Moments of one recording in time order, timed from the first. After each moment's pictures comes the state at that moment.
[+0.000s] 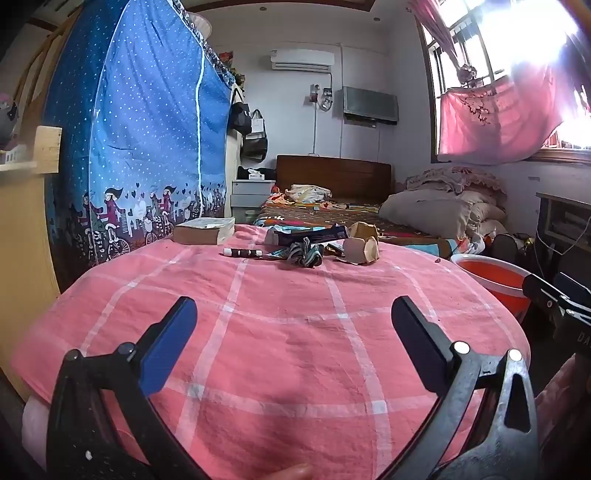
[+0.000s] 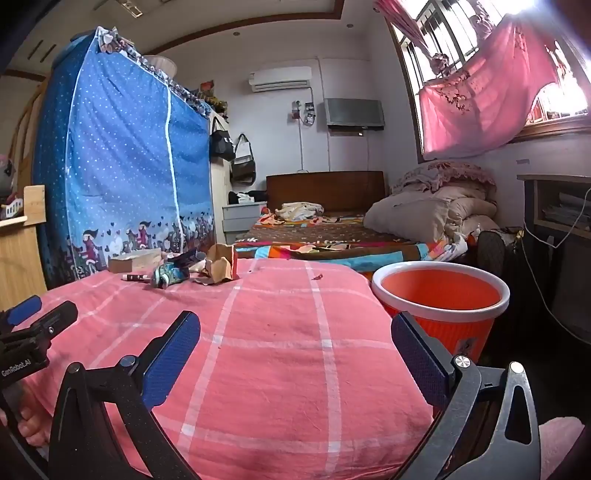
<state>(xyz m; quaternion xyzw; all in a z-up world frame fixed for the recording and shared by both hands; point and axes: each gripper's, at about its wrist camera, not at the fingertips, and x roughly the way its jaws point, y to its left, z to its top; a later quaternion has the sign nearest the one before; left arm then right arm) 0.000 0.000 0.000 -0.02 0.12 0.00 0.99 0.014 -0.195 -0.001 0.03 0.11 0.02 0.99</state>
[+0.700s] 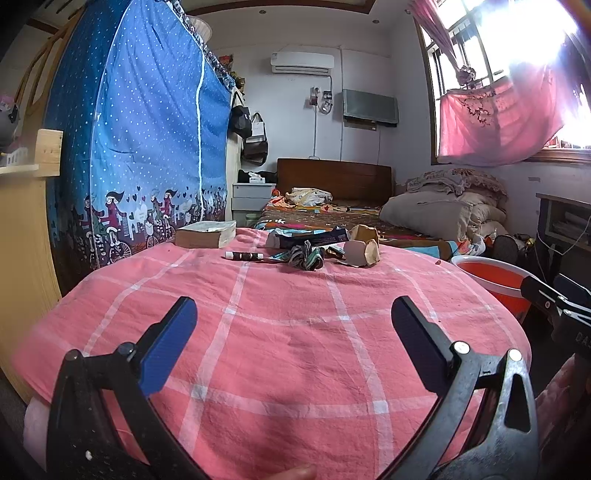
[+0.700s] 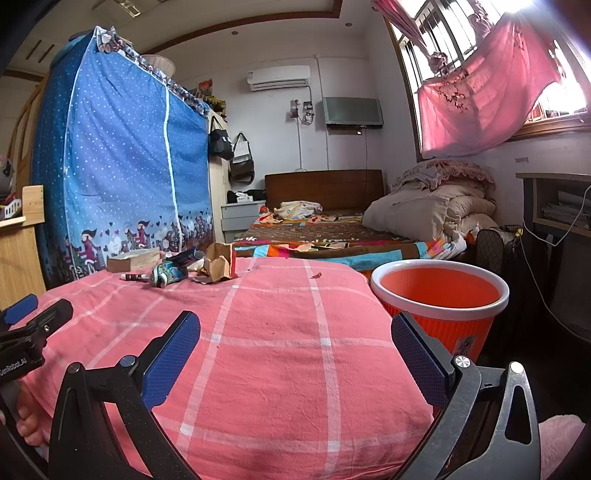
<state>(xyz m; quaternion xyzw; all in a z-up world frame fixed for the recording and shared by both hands) -0.004 0.003 0.006 -0.03 0.12 0.00 0.99 0.015 -0.200 -0.002 0.03 0.11 0.02 0.99</state>
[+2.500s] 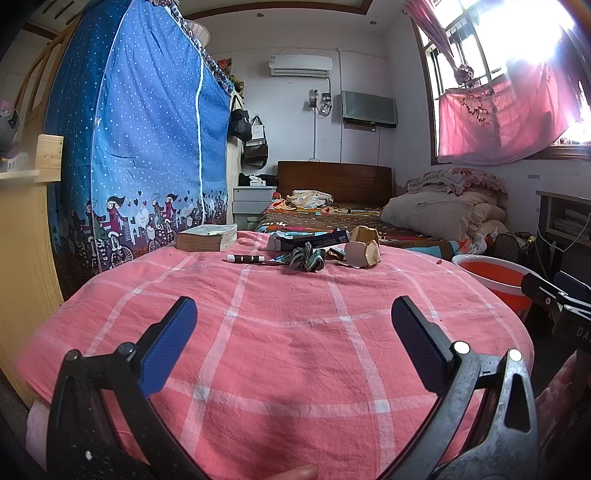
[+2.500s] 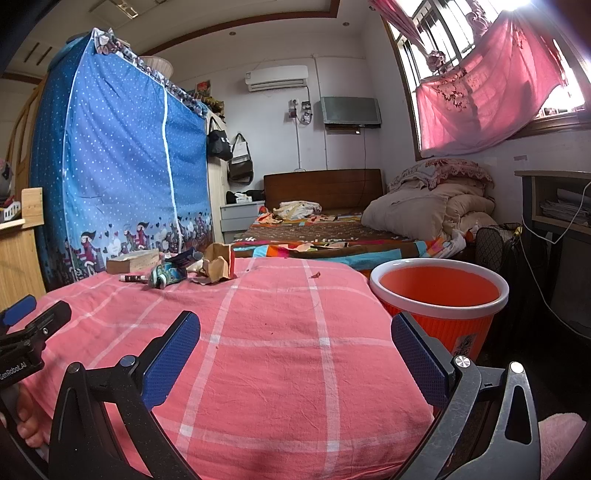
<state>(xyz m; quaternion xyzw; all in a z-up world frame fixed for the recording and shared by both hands) -0.008 -0.002 0.006 -0.02 0.11 0.00 0.99 0.015 -0.202 -0.001 0.03 0.11 0.02 0.99</state>
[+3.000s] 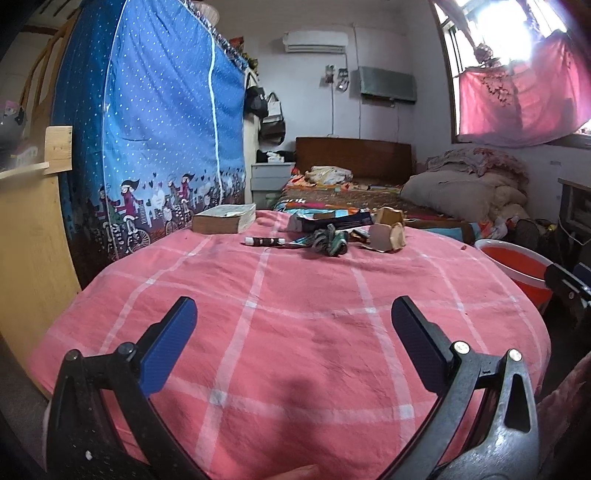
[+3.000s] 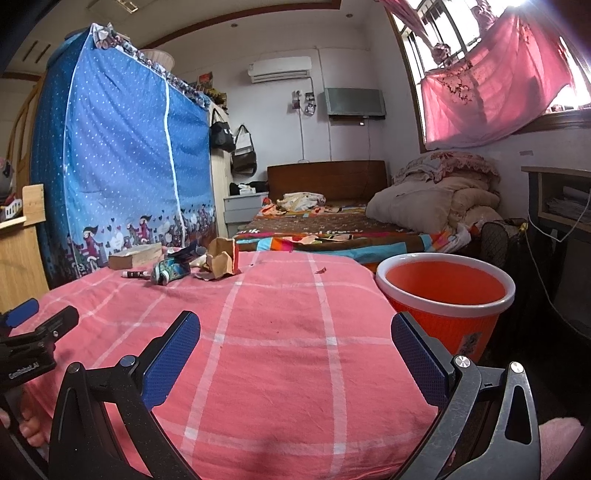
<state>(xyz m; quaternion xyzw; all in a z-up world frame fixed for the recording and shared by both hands) 0.017 0.007 0.011 -0.01 0.16 0.05 0.98 0.028 -0.195 0.007 0.03 0.13 0.03 0.99</state>
